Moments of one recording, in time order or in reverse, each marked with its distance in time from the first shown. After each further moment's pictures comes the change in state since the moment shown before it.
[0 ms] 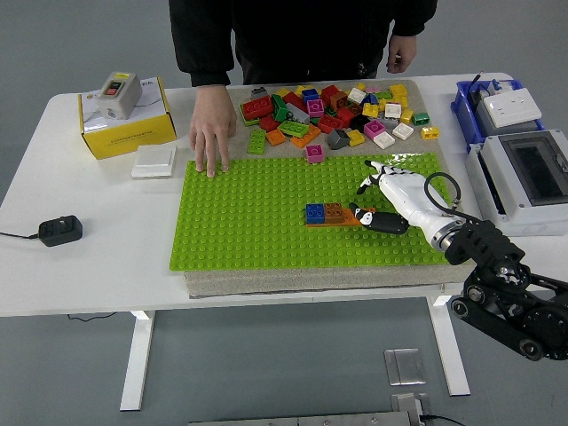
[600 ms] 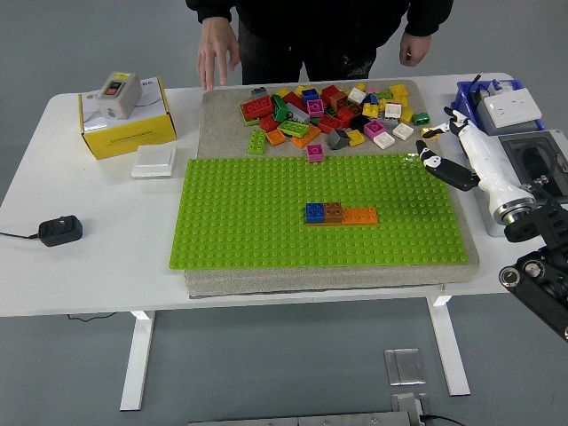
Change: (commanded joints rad) left arm 0.020 -0.014 -0.099 0.000 0.087 -0.004 -0.005; right arm -0.218 -0.031 0.419 0.086 0.181 -0.043 0.105
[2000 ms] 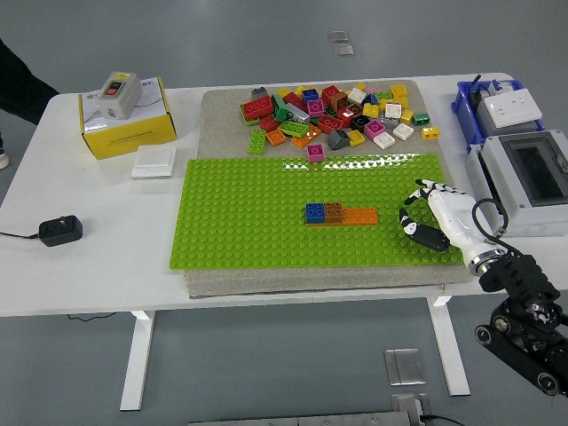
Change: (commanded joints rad) left arm 0.011 0.003 -0.070 0.000 0.073 0.007 -0.006; right arm 0.011 0.052 -0.242 -0.152 -0.326 -0.021 -0.126
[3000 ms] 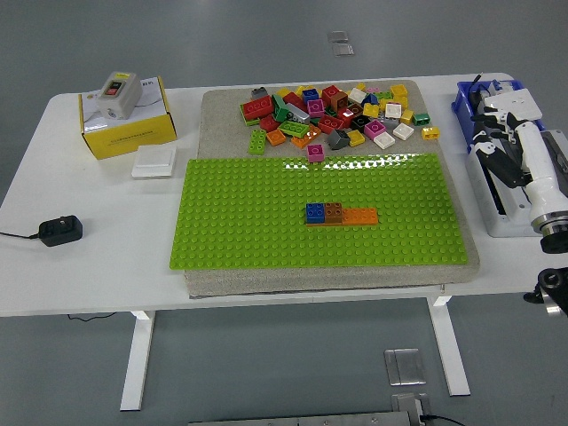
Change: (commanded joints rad) left arm -0.013 0.010 -0.074 0.000 0.062 0.012 -0.031; right arm -0.149 -0.035 0.482 0.255 0.538 0.040 0.276
